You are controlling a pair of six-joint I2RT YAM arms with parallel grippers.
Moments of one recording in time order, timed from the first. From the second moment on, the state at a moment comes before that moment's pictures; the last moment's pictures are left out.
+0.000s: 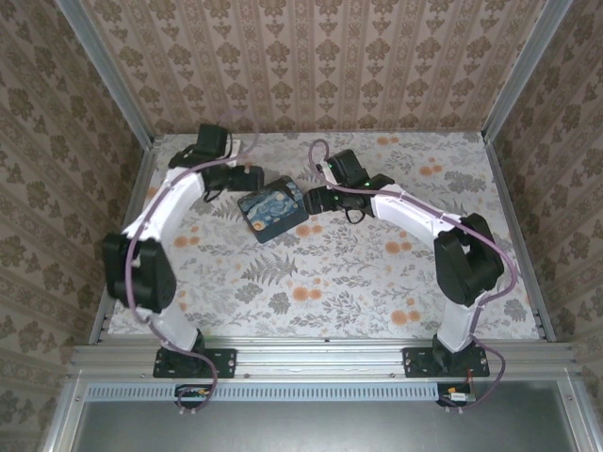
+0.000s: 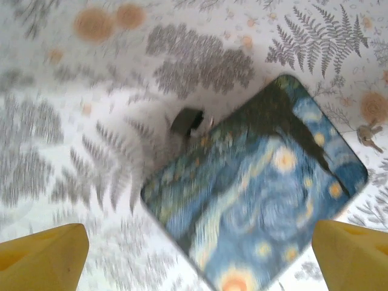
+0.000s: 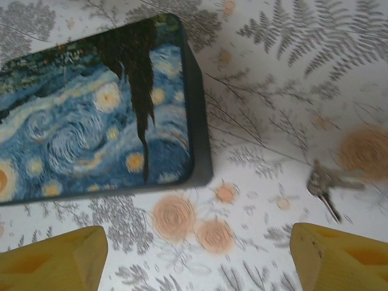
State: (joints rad) left arm -0.27 1.60 1.39 -0.76 0.14 -0.22; right arm 0.53 1.86 1.44 -0.42 -0.12 0.24
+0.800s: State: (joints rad) left arm -0.21 1.74 1.14 -0.33 0.47 -0.61; right arm 0.53 2.02 1.39 -0.19 -0.40 0.27
